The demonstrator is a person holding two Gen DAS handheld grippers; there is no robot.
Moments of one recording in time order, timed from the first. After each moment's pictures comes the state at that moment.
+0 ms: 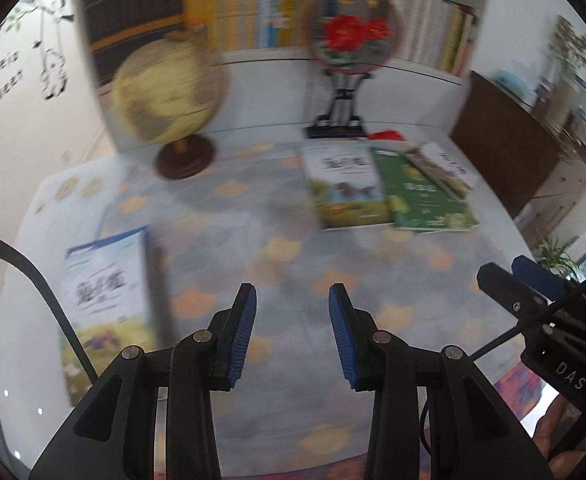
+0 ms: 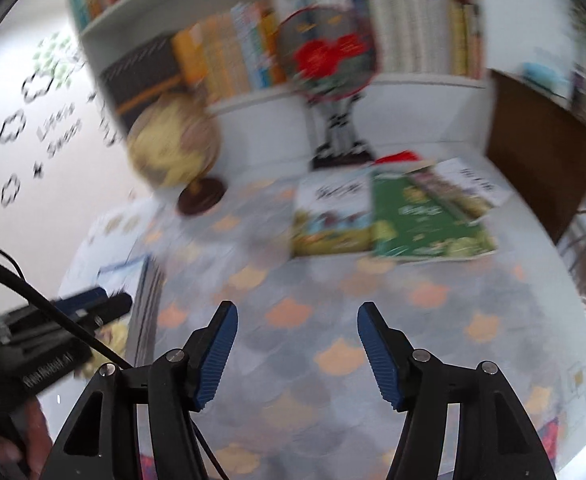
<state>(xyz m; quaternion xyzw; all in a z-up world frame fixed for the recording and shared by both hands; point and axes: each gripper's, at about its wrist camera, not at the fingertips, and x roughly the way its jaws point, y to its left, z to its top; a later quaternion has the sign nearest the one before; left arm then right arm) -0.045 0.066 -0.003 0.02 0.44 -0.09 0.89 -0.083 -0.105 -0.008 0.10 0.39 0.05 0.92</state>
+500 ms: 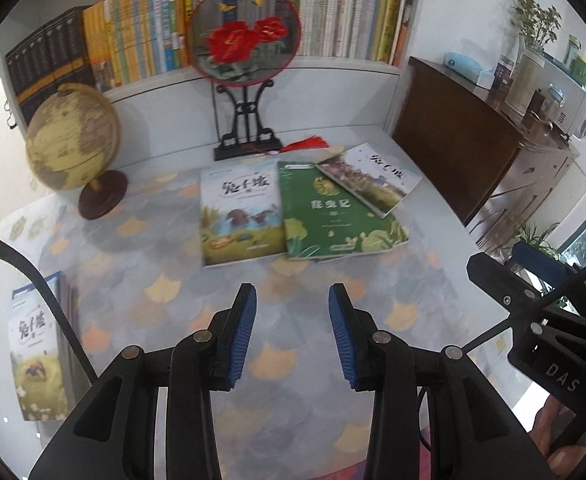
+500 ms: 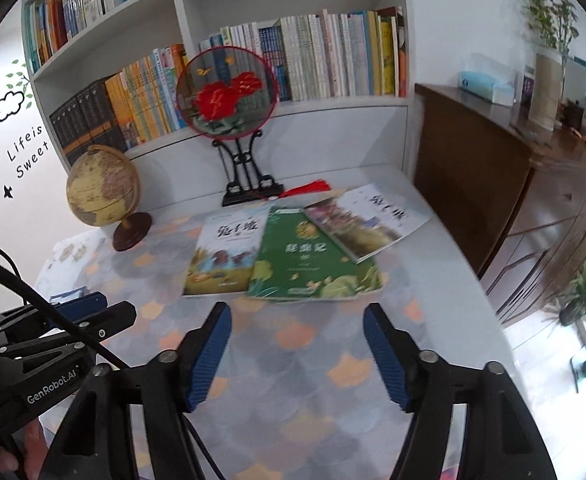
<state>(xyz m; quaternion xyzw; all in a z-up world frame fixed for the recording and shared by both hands) -0.029 -0.083 0.011 0.04 0.44 -0.14 0.89 -0.078 -0.253 0.010 0.08 0.37 0.00 0.93</state>
